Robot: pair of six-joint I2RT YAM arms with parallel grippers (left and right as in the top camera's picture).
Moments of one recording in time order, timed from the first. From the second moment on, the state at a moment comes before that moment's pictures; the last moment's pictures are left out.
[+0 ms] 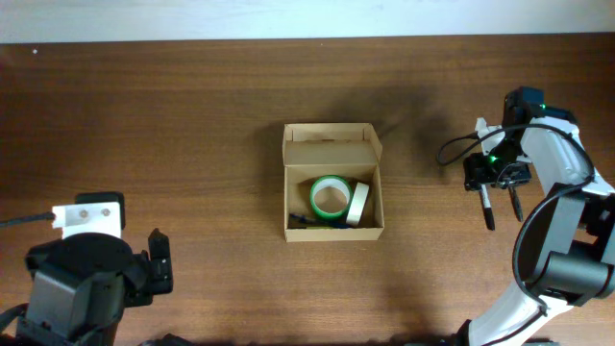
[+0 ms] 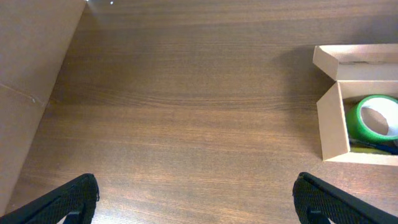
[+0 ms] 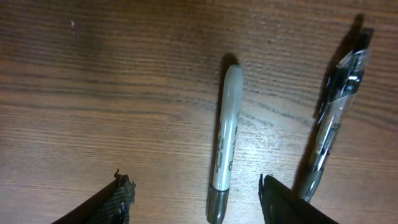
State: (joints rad) left arm -0.45 0.89 1.63 -1.61 -0.49 -0.31; right arm -0.26 1.94 1.42 -1.04 0.02 -0.36
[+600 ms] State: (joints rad) left arm -0.45 0.89 1.63 -1.61 -0.49 -0.31; right arm -0.33 1.96 1.35 -0.97 0.00 -0.37
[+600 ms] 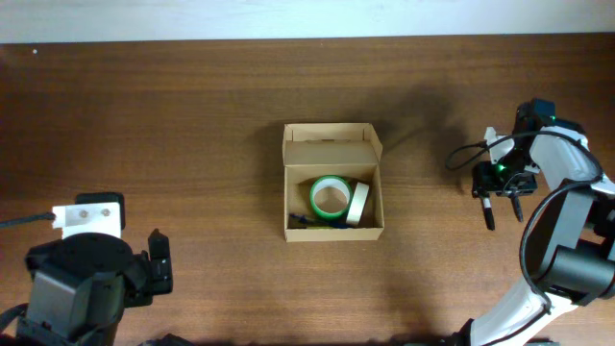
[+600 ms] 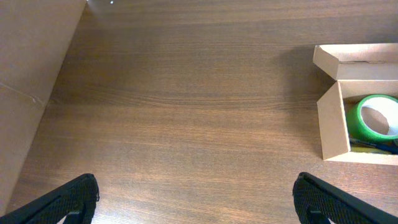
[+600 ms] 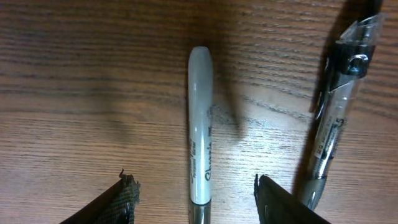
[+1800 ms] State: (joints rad) left arm -0.45 0.89 1.63 -1.61 -0.49 -0.31; right arm -0.33 2.02 1.34 -0.96 0.00 -0.34
